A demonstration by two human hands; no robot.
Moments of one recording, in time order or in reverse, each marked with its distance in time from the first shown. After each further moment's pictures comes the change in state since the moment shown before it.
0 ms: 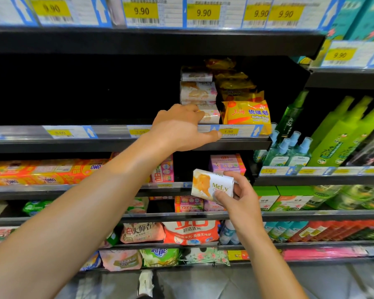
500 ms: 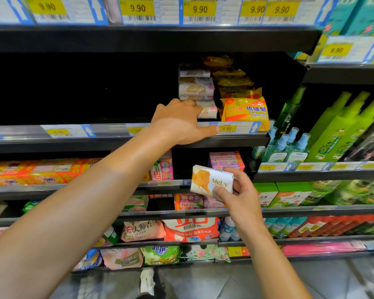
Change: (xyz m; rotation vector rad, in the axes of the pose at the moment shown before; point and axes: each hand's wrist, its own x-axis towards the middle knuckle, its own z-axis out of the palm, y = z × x) left_hand 0.008 -0.001 0.000 0.029 -0.025 -0.010; right_hand -0.001 -0.003 0.000 -0.011 0.010 -0.014
